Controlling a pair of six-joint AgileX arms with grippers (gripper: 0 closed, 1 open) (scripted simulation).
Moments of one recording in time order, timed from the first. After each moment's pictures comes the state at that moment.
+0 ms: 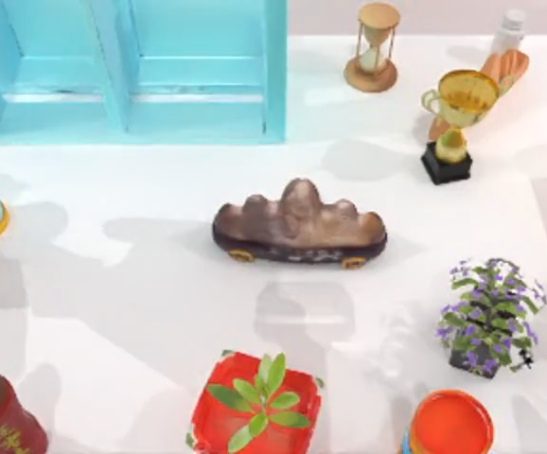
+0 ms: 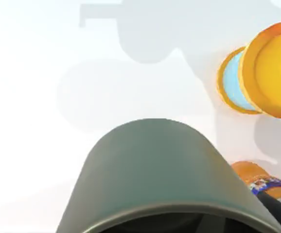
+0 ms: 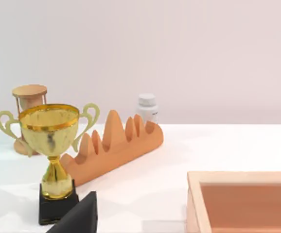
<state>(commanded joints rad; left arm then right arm) 0.30 1.72 1.59 -1.09 0.09 0.42 0.00 0.00 0.00 0.00 0.00 0.00</state>
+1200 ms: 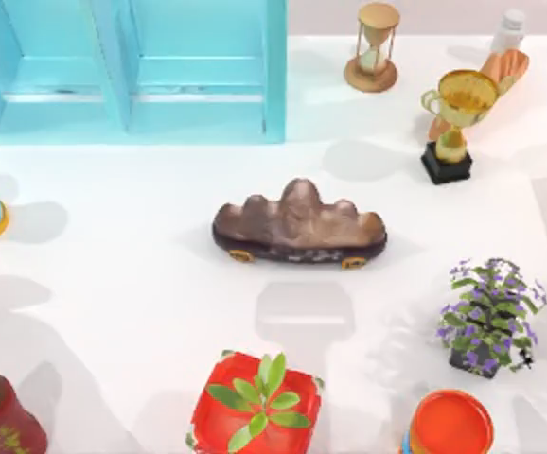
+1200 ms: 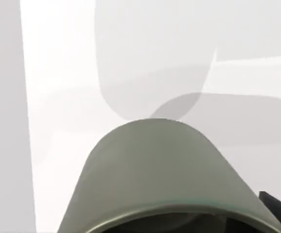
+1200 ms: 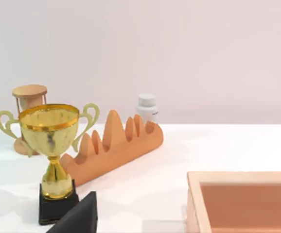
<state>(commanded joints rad) 0.58 1.99 1.52 -1.04 0.05 0.57 0.00 0.00 0.00 0.00 0.00 0.00</state>
